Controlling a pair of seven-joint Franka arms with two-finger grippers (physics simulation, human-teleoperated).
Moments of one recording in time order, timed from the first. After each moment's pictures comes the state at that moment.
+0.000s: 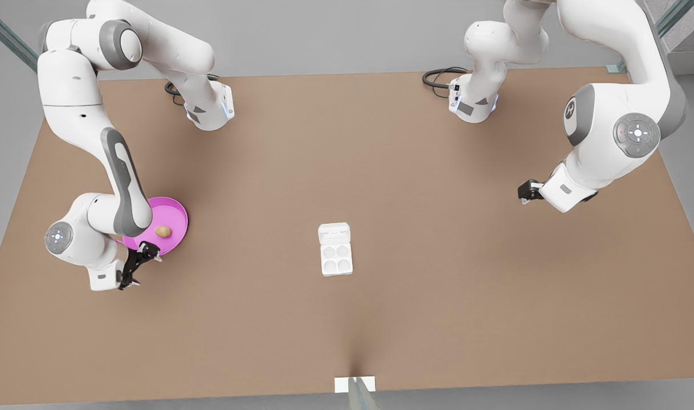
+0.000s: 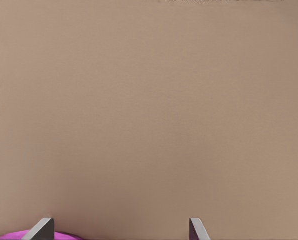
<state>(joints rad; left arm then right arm) -0.25 0.11 0.14 -1.61 0.05 1.65 -0.01 -0.31 0.51 0.18 -1.81 0.01 2.32 -1.08</state>
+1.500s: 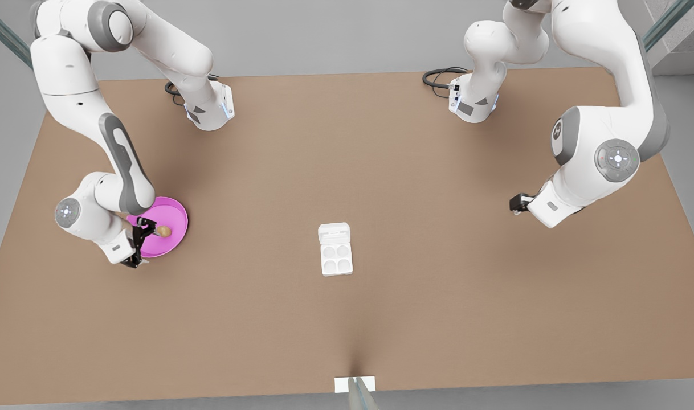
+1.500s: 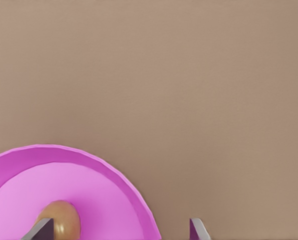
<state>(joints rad) -0.25 0.18 0.14 -1.61 0.05 1.69 -0.01 -0.46 0.39 0.27 -2.12 0.01 2.46 -1.50</state>
